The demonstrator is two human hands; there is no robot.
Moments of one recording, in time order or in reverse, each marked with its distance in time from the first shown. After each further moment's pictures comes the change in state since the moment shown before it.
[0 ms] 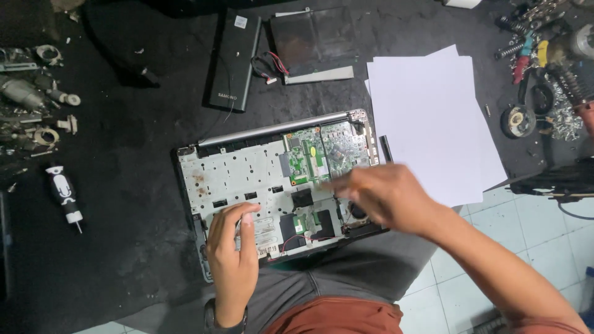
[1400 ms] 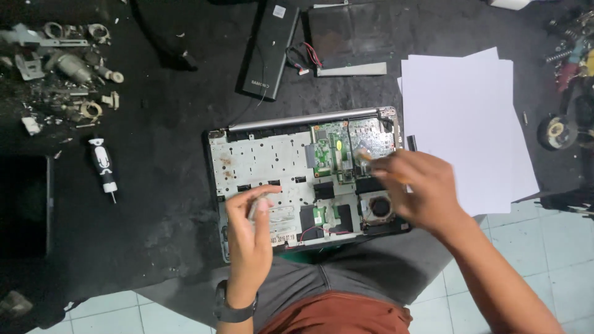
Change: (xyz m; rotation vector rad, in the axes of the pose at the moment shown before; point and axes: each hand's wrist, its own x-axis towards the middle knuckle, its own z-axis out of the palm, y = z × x) left_hand 0.002 0.012 -0.008 -0.229 0.000 -0.067; right_hand -0.001 -0.014 0.002 -0.237 0.197 -0.007
